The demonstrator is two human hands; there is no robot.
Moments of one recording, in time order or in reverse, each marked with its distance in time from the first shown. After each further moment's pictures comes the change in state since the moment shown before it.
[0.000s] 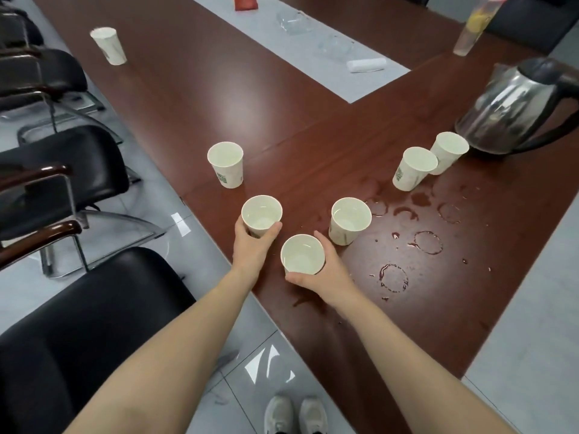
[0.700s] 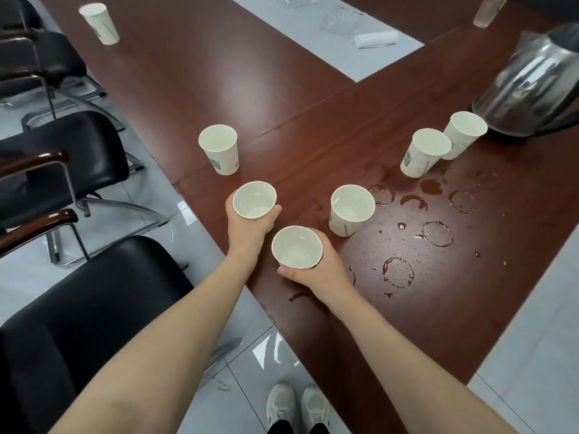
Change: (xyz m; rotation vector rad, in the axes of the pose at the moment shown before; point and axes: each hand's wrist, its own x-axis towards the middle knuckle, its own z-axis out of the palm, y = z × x) left_hand 0.013 0.001 0.016 -0.010 0.092 0.202; right_hand 0.011 0.015 0.004 0.093 0.066 -0.172
